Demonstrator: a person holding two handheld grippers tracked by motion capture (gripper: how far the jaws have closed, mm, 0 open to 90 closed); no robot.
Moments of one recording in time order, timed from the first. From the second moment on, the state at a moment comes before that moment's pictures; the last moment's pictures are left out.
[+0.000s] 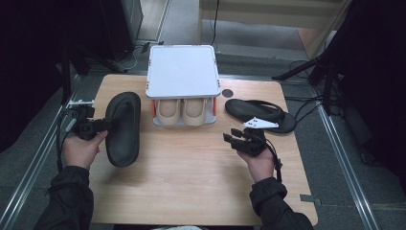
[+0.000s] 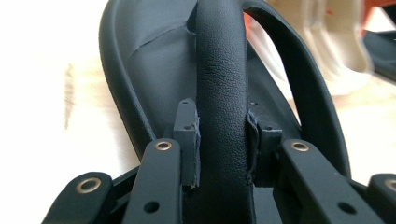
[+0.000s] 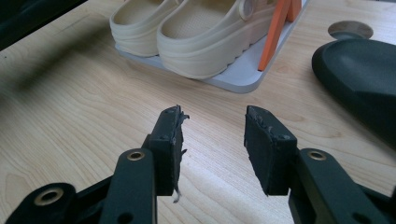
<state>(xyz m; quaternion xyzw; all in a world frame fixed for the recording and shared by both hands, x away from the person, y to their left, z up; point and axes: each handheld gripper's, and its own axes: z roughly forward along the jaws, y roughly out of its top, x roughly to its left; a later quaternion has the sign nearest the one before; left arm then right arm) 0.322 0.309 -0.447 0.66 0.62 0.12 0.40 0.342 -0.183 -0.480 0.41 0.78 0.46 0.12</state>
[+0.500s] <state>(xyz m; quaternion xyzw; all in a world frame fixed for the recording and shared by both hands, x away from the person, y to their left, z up) 0.265 0.254 -0.455 0.70 0.58 0.12 0.39 0.360 -0.186 -0.473 0.41 0.77 0.47 0.13</state>
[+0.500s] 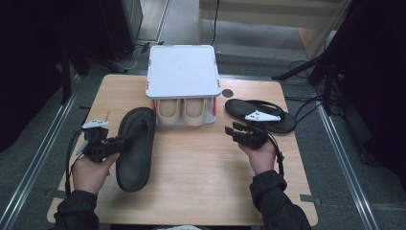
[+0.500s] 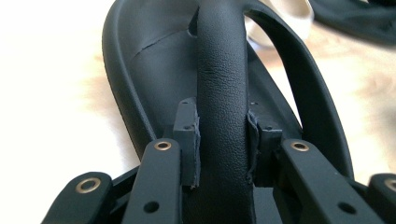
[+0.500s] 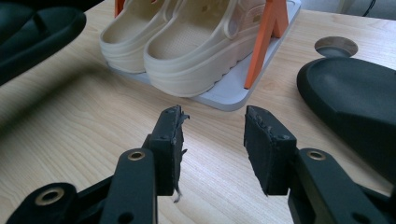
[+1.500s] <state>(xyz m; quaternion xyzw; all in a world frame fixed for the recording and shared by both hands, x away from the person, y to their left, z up) 0.259 0.181 -0.511 0.74 0.55 0.06 0.38 0.362 -0.184 -0.474 0.41 0.78 0.46 0.13</state>
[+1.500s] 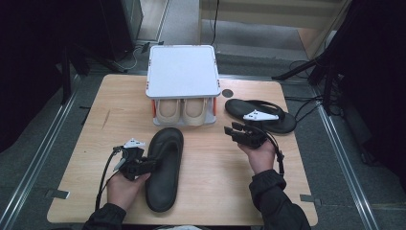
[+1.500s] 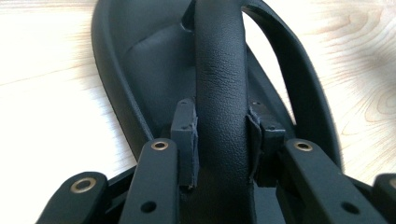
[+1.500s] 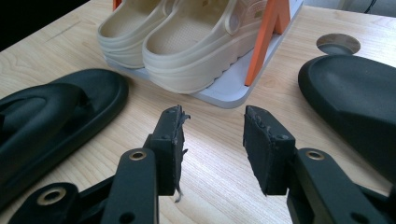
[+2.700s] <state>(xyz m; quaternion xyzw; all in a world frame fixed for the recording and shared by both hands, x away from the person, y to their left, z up) 0.296 0.239 -0.485 0.76 0.52 0.06 0.39 0.357 -0.243 -0.485 0.49 0.75 0.42 0.15</state>
